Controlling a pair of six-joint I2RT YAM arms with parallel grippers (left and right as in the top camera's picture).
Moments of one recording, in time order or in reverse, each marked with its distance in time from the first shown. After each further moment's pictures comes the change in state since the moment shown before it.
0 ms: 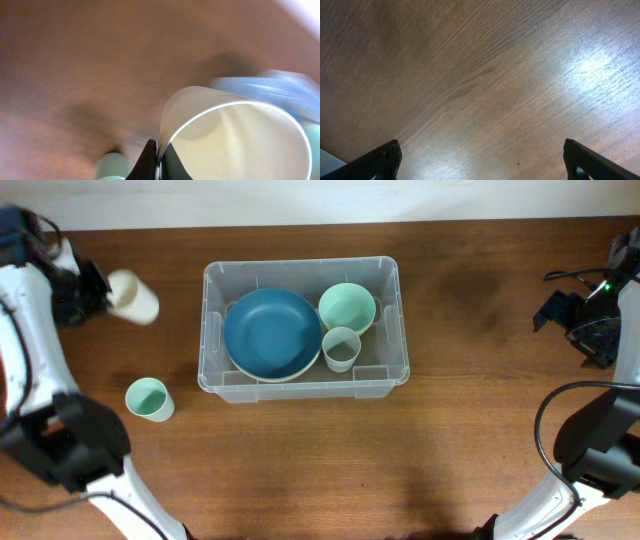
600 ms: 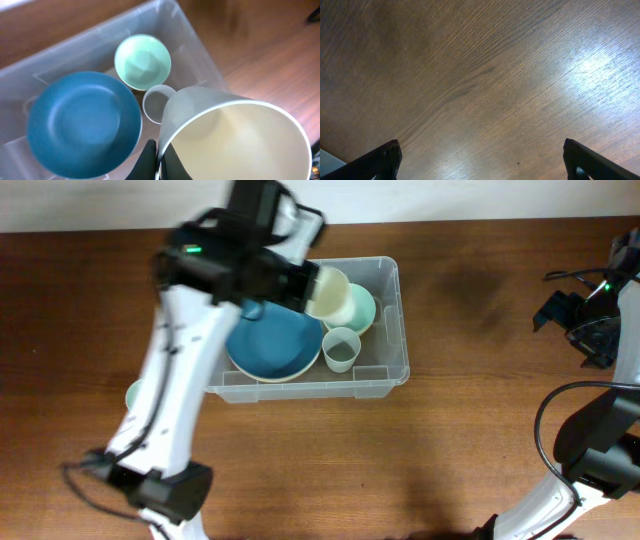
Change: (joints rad) left arm -0.803 -0.190 0.046 0.003 -0.043 0.162; right arm 0.000 0.000 0.000 0.000 0.000 0.000
